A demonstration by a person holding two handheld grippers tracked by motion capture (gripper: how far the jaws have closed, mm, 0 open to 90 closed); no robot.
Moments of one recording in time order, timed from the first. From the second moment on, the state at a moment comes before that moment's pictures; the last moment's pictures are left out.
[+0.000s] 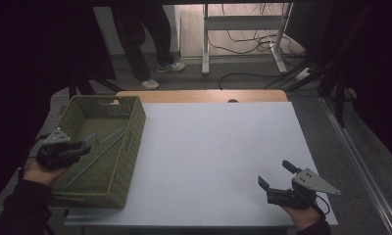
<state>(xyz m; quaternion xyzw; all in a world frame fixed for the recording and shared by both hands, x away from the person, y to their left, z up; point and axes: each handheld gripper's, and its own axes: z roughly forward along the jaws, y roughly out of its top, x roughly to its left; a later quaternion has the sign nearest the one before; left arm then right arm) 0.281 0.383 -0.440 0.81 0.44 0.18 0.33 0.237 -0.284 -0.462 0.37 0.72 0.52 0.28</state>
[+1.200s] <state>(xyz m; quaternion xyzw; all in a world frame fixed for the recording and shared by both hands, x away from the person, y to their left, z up) 0.184 0.259 -0.432 0.66 0.51 0.25 0.50 0.231 -0.297 -0.457 0.43 0.70 0.50 0.28</state>
